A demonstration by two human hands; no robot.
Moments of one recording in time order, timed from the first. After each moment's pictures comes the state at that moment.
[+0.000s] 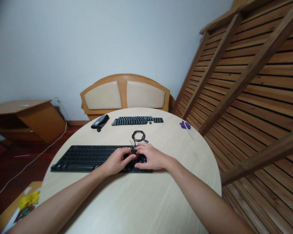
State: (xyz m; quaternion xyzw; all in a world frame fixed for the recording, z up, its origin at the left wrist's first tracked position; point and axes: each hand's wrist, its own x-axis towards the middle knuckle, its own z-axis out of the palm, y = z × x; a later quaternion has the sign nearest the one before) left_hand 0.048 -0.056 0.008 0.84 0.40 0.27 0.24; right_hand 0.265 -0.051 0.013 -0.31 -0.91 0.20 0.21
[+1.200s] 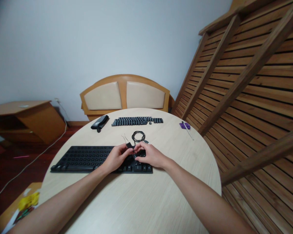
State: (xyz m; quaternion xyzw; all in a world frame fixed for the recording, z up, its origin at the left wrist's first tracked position) left_hand 0.048 -0.043 -0.005 0.74 0.41 0.38 0.38; right_hand 0.256 -0.048 0.003 -0.33 -0.79 0.38 0.35
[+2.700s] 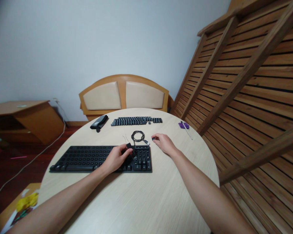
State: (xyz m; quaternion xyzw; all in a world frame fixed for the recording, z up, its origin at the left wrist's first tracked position) left_hand 0.048 -0.048 0.000 0.77 0.49 0.32 0.26; right_hand 0.326 0.013 -0.027 -0.55 -0.76 0.13 0.31
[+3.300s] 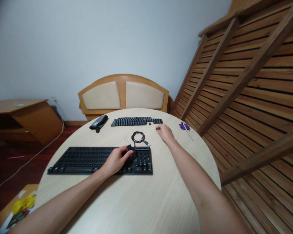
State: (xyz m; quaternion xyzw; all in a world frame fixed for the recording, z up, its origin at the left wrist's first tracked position) left_hand 0.048 -0.049 -0.002 0.77 0.49 0.32 0.27; right_hand 0.339 0.086 -0.022 -0.66 -0.70 0.01 0.27
